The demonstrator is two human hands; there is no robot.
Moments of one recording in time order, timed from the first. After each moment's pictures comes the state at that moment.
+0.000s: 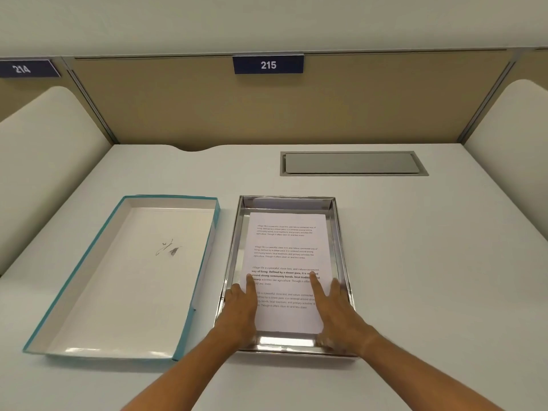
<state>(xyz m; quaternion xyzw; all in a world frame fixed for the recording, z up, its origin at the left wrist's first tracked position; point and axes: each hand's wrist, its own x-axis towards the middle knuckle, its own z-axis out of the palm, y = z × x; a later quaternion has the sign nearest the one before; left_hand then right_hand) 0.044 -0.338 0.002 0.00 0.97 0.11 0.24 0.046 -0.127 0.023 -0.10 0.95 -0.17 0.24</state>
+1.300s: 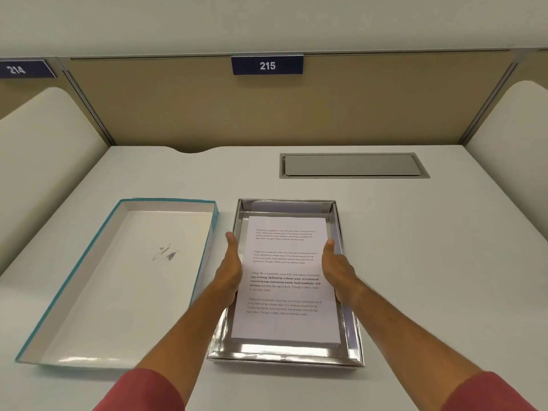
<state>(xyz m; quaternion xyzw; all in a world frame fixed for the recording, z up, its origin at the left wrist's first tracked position) -0.040 -0.348 0.035 -0.29 0.68 0.64 0.20 -0.048 -0.137 0.039 0.29 0.79 -0.50 0.19</state>
